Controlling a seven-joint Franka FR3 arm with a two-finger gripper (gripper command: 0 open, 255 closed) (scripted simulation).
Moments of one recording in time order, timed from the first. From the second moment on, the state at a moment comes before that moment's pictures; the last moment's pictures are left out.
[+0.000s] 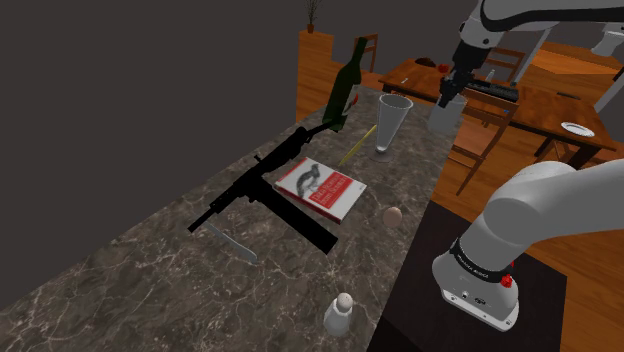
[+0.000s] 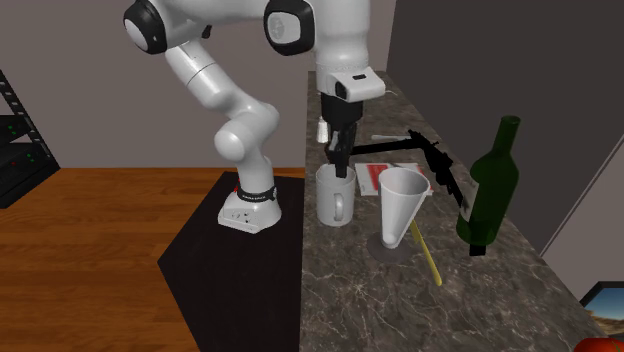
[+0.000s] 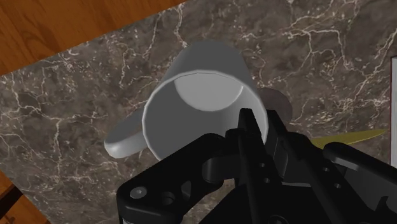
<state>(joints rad) -0.20 -0.74 -0.37 -2.46 -0.24 1.81 -0.21</state>
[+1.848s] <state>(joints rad) 0.01 -0.82 0.21 -2.48 0.12 1.73 0.38</state>
